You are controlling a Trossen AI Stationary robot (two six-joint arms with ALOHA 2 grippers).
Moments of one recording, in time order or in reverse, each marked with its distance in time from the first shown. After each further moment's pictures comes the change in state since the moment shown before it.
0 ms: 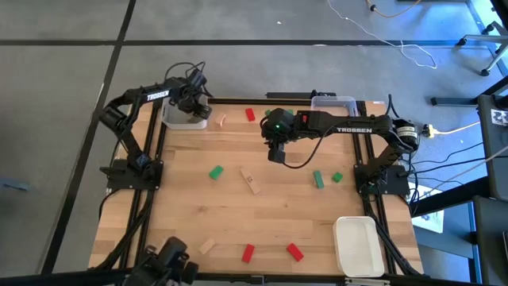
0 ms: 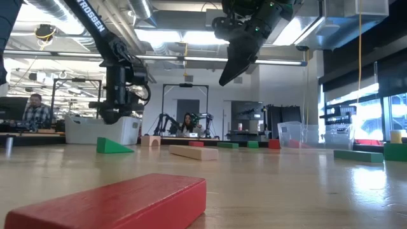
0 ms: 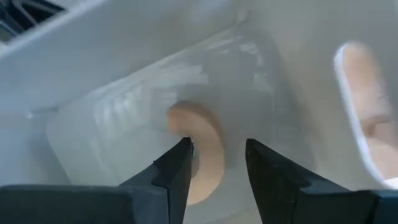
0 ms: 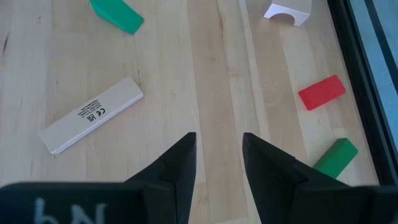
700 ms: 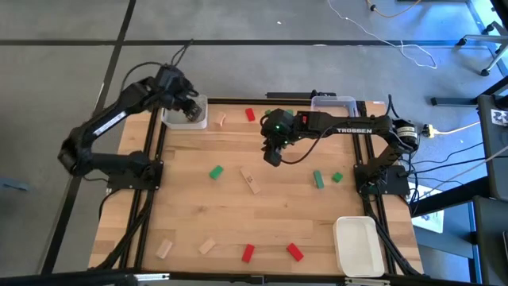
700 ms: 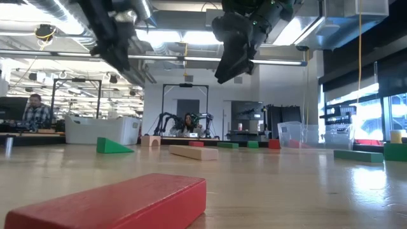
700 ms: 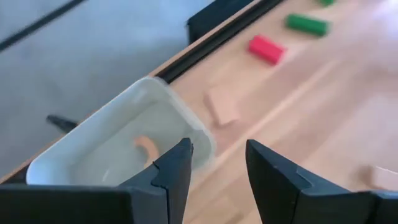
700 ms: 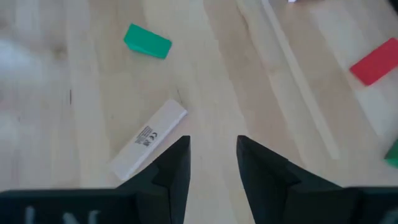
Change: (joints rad) left arm -0.175 -0.599 0.048 -0.172 0.103 0.133; right arm 0.014 0.000 0.000 0.012 -0.150 0.304
